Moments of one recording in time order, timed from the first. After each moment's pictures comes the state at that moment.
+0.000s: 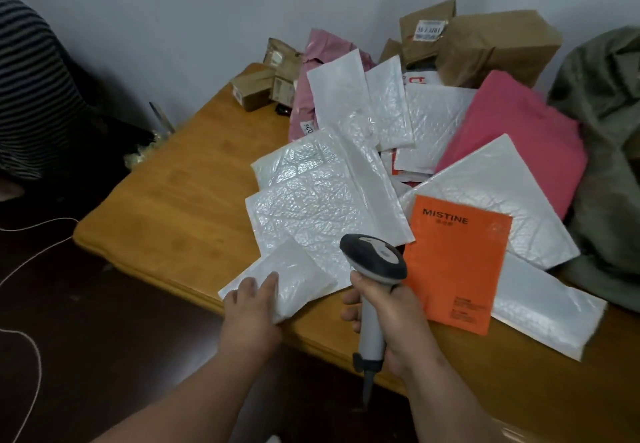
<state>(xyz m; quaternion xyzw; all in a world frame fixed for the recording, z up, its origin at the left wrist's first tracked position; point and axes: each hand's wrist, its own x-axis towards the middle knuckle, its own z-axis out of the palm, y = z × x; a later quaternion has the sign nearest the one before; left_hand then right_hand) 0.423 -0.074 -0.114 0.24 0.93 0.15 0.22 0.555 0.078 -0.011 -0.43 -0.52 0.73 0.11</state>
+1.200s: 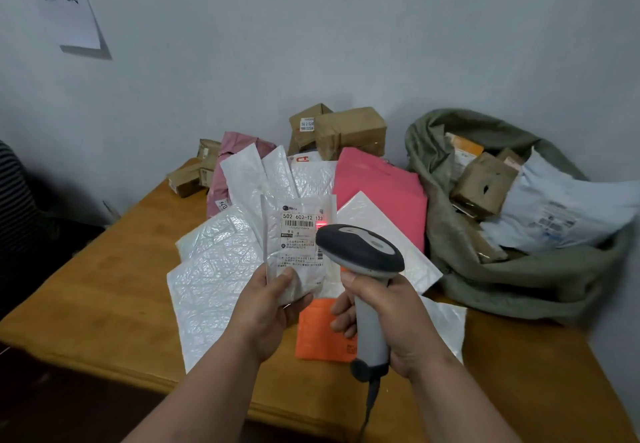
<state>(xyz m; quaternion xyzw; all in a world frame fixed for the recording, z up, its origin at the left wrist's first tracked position) 0.541 0.081 0.052 0.09 0.50 0.75 0.42 0.697 0.171 0.111 -0.27 -0.59 0.73 0.21</state>
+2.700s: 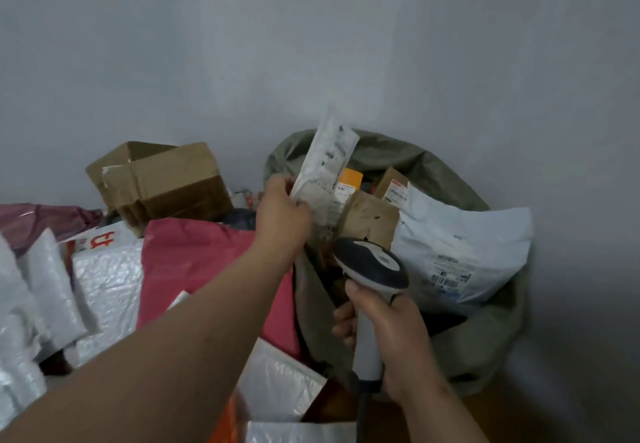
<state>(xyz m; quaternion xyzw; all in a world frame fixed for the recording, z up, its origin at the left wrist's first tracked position) 0.567 0.513 0.127 0.37 0.71 0.56 0.19 0.749 0.462 0.098 -0.46 -0.45 0.68 0.36</state>
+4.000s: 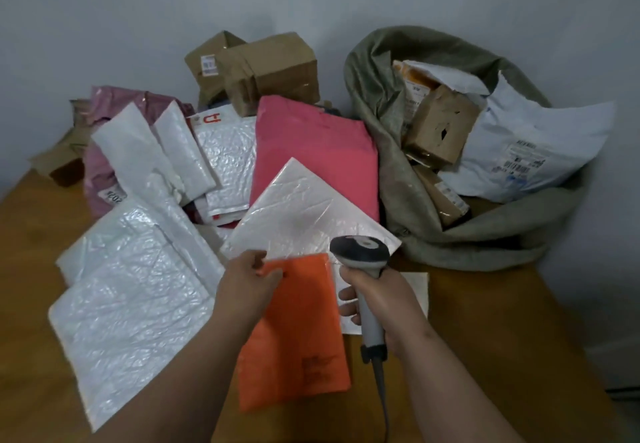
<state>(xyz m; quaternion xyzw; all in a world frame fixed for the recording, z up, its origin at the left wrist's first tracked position) 0.518 0.200 -0.020 0.28 0.85 0.37 0.25 0.704 0.285 0.017 -0.53 -0.50 0.66 0.18</state>
